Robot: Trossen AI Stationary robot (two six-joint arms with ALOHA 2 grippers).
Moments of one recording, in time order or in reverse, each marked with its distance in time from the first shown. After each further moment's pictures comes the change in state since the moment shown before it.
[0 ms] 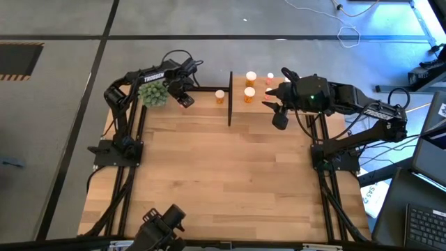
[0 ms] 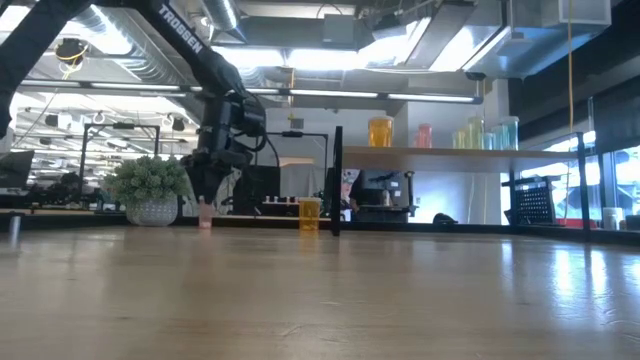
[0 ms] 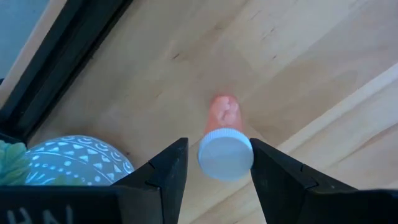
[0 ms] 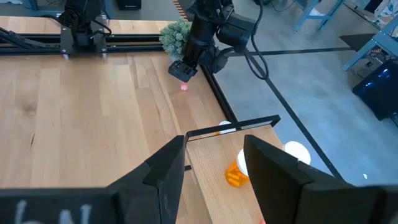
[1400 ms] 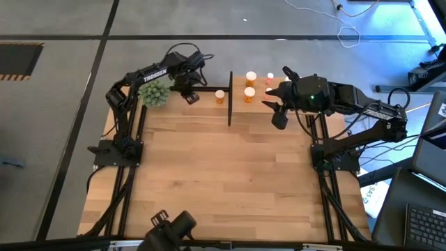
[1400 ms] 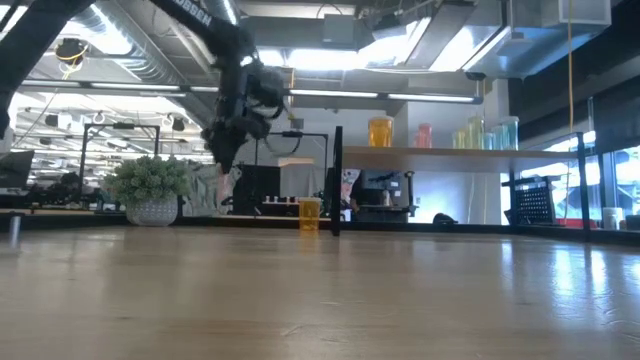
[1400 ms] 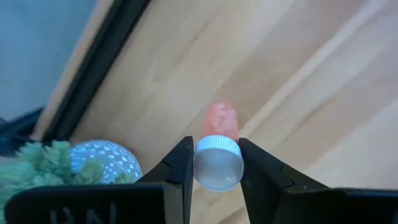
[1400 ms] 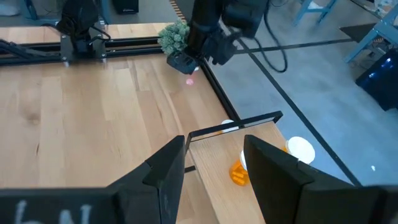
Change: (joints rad) left arm -0.094 -0.005 0.225 -0.197 -0.004 0.035; right arm 0.000 0.000 0.000 0.000 0.003 0.050
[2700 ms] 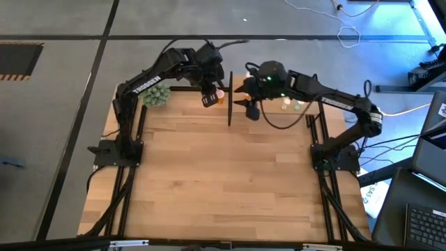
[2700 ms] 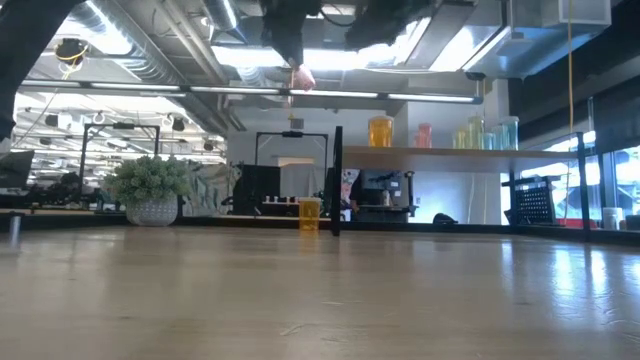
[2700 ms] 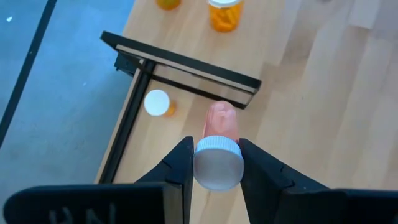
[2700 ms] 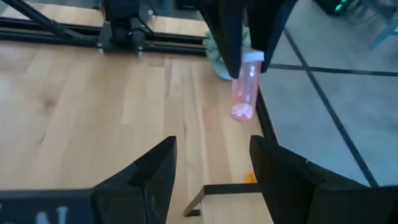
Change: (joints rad) left arm -0.363 -0.002 0.658 -0.170 0.005 -0.001; right arm -0.239 0.292 -0.001 0.281 -0.462 -0.270
